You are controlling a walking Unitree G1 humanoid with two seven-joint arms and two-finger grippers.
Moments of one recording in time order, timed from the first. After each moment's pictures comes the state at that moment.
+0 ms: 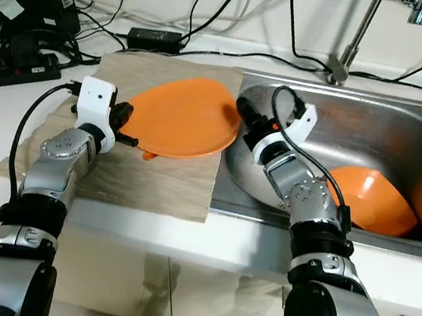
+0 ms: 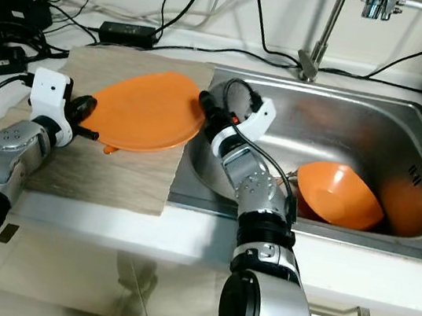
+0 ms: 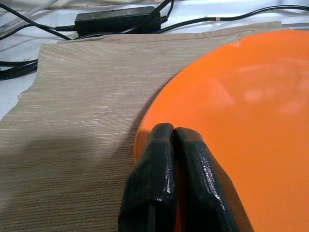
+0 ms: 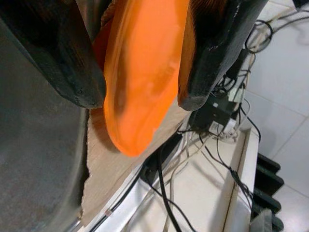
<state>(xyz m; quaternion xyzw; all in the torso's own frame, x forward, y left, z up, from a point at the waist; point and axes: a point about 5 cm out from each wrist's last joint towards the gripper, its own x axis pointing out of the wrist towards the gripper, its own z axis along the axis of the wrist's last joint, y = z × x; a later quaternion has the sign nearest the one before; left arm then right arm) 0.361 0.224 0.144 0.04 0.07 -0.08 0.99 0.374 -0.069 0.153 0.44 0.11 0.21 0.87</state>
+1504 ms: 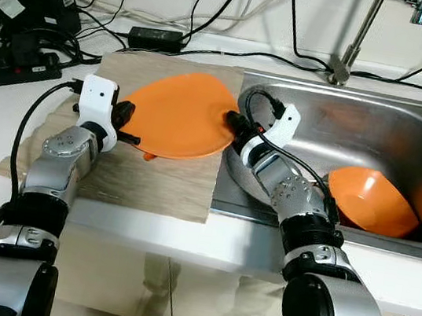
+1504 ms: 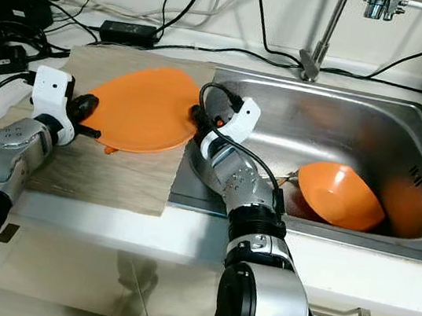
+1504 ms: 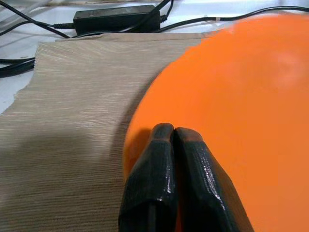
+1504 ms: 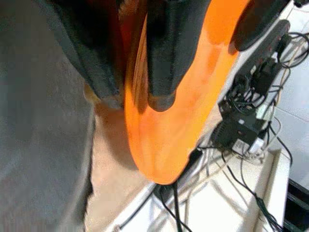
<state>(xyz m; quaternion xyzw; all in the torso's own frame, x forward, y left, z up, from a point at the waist) 0.362 0.219 0.149 0.03 0.07 -0.09 0.99 0.378 -0.057 0.154 0.38 0.13 0.20 0.89</state>
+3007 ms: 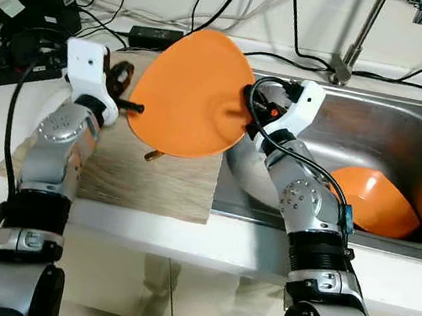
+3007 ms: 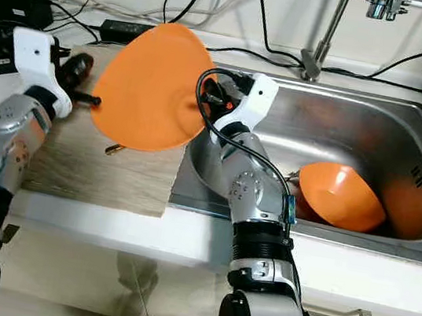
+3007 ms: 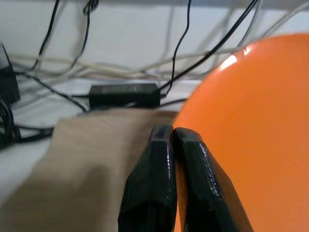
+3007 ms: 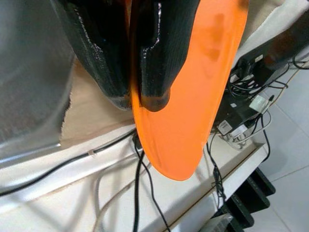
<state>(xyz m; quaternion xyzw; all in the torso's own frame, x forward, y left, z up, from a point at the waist) 0.358 0.205 0.187 -0.01 -0.04 -0.07 1.00 0.364 -0.066 0.193 0.27 0.00 0.22 0.94</state>
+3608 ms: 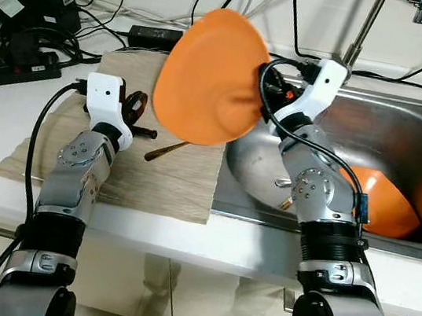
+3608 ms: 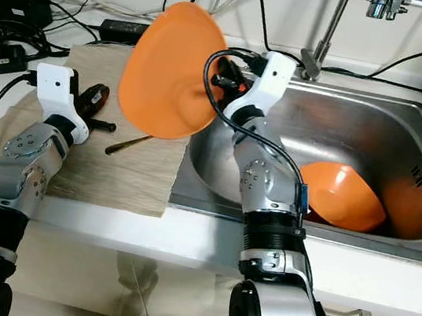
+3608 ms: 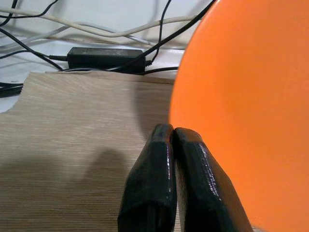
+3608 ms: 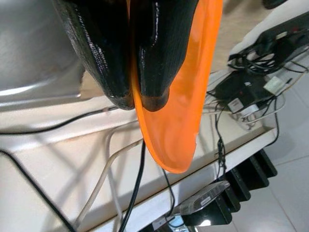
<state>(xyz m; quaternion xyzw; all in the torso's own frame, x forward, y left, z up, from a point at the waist) 0.350 0.188 0.161 -0.04 -0.01 -0.07 1.00 0.372 -0.088 0.221 0.22 -0.07 0.20 0.95</state>
